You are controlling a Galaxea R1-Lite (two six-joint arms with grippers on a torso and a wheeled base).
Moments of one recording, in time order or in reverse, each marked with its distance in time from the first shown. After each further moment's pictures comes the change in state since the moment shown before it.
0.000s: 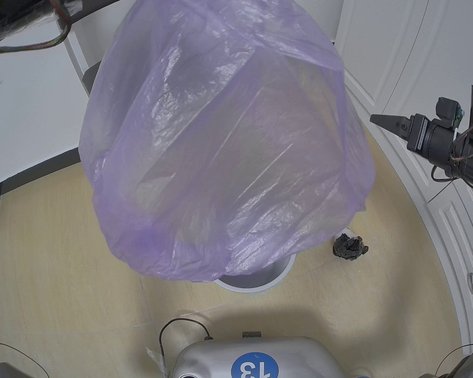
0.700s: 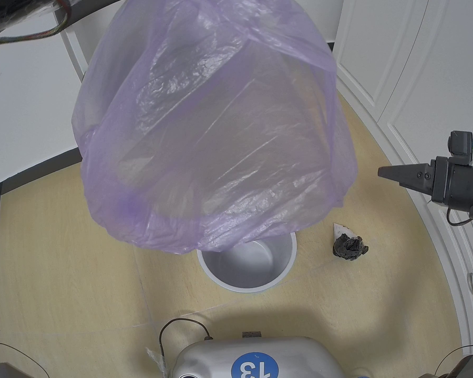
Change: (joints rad) left arm -0.011 0.003 -0.019 -0.010 0.000 0.013; right arm 0.043 -0.182 0.107 0.259 0.167 0.003
